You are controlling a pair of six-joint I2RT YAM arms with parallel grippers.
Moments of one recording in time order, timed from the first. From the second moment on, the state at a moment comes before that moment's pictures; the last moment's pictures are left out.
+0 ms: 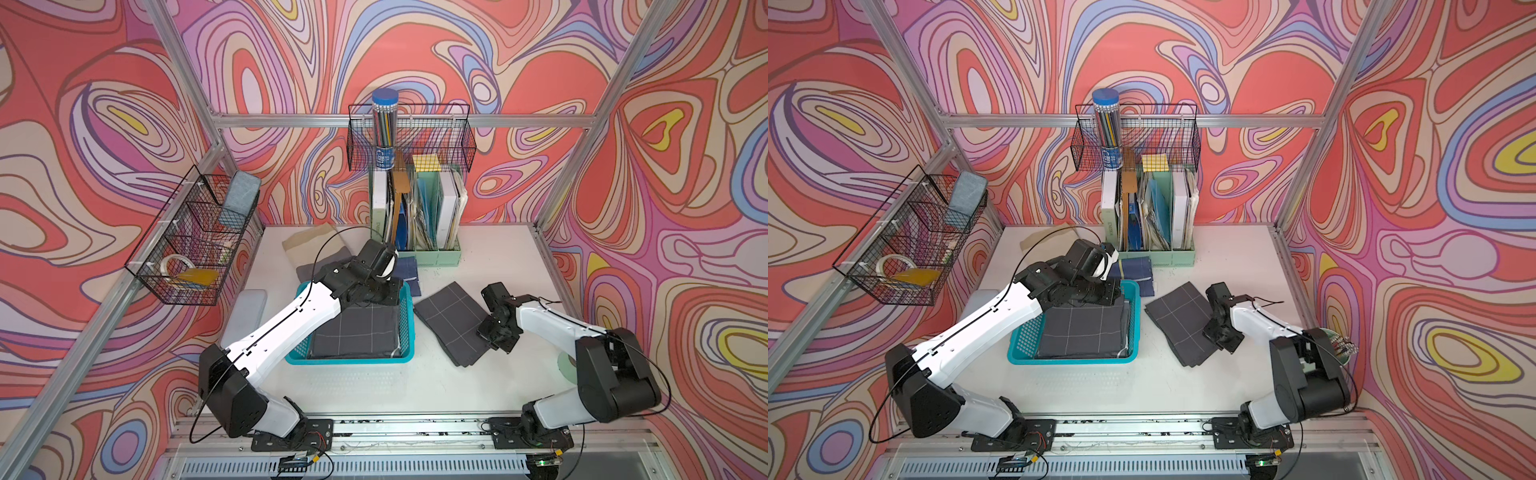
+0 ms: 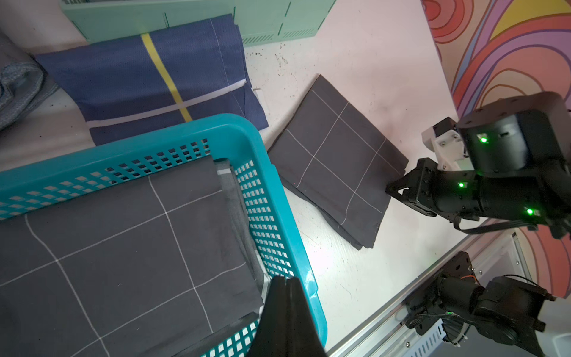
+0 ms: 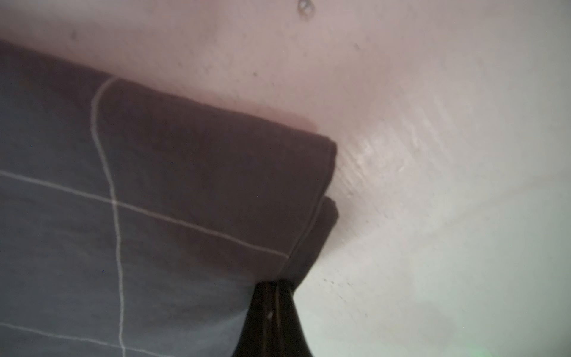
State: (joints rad) left arm -0.69 1.47 1.43 -0.86 0.10 -0.46; right arm 0.21 1.53 0.82 -0.79 0.03 0.94
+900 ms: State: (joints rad) left arm -0.73 1.81 1.72 -0.88 0.20 -0.41; right arm 0.24 1.40 1.00 -0.75 0.06 0.74
